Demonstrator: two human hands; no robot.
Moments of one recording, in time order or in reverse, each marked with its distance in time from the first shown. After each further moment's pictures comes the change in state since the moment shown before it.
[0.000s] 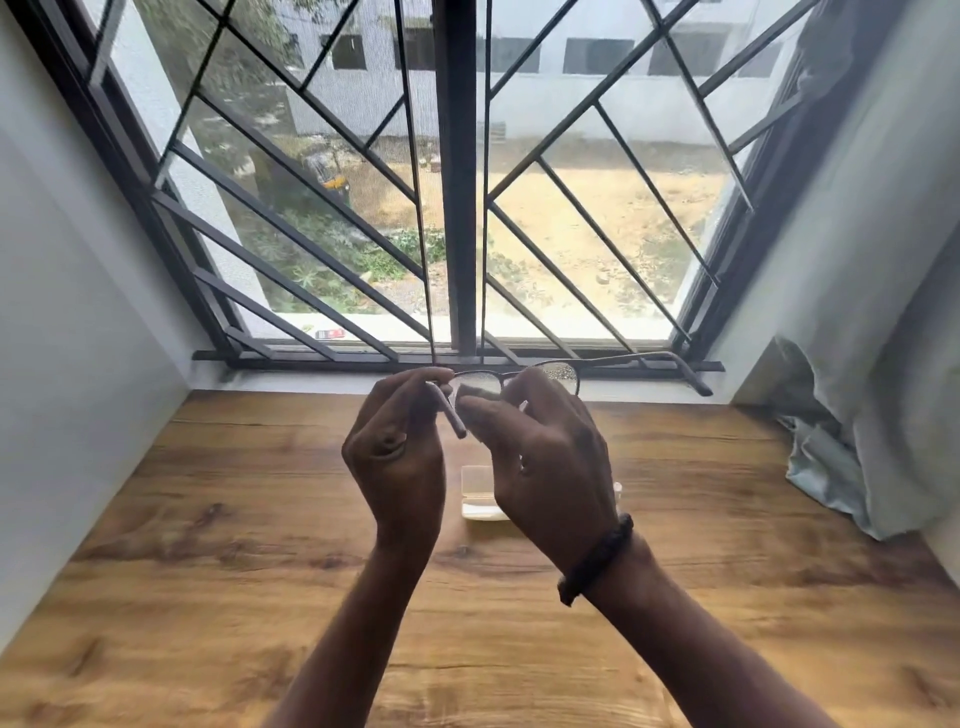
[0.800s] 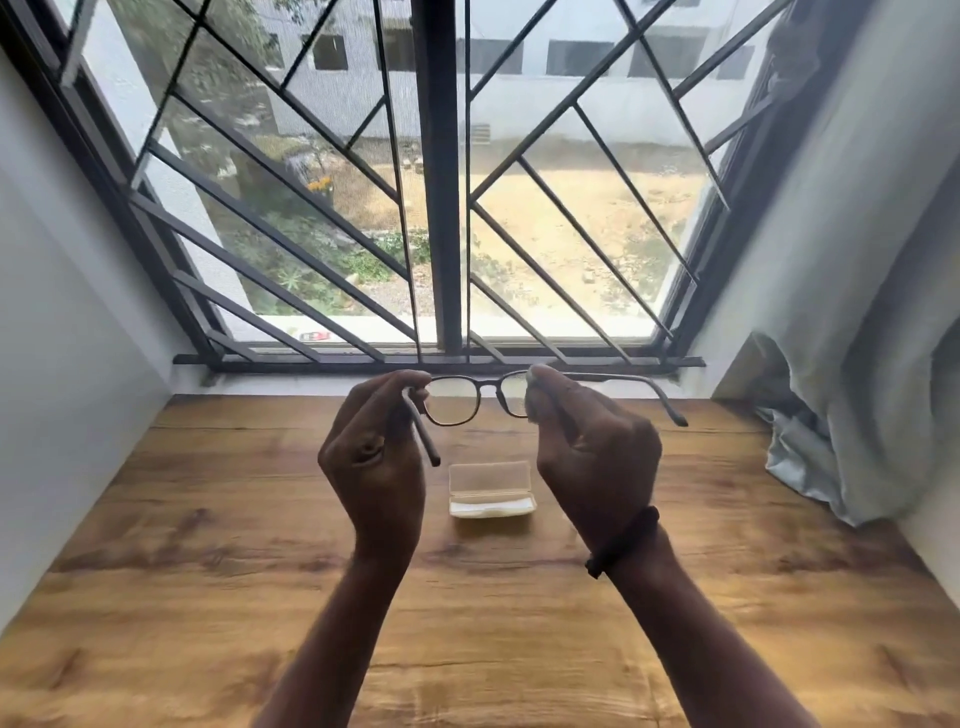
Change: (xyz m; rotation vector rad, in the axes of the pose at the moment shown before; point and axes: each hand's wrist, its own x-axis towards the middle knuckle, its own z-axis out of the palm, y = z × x) left_hand -0.002 0.000 -0.007 0.034 0.001 0.076; right_hand -0.016 0.042 -0.004 -0.002 0.307 0.239
